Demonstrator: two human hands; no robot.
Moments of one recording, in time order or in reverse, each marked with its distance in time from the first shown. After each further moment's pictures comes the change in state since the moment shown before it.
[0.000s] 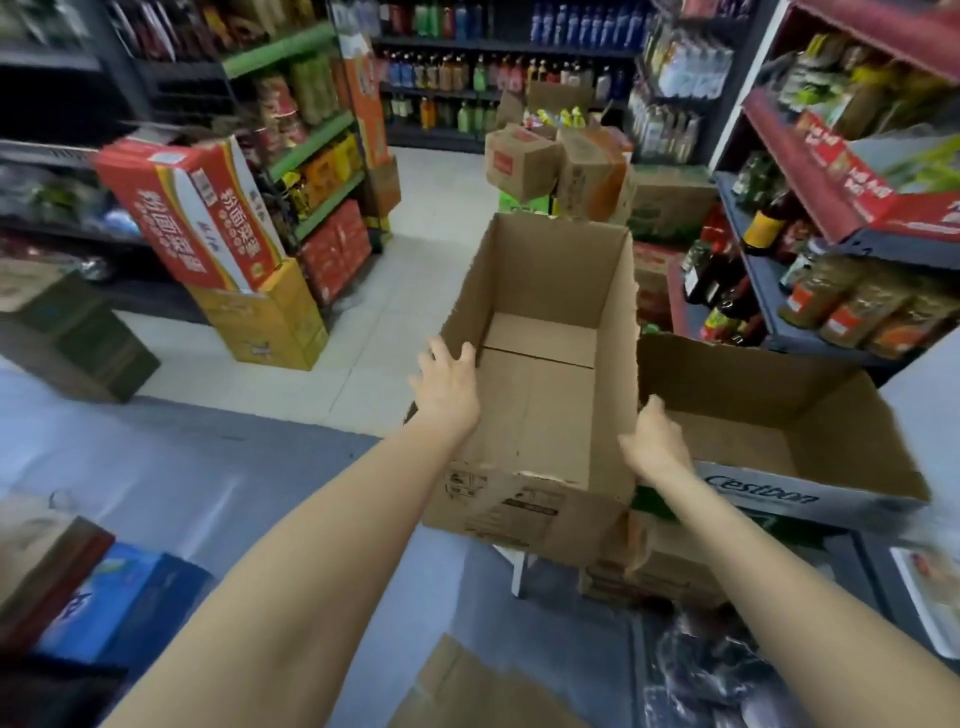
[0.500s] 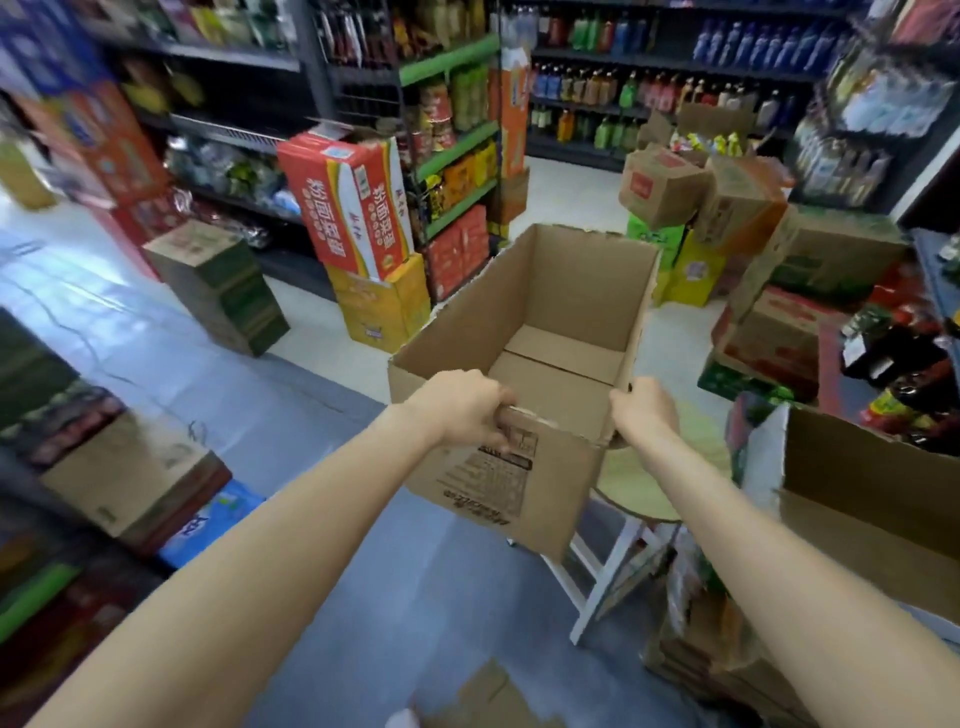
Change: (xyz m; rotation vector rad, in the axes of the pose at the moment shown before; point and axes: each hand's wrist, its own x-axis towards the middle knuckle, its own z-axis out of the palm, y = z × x) left_hand -0.008 -0.139 -0.054 0.109 -0.043 0.324; right_hand 0.019 -0.171 0.054 0.163 -0.067 -0.211
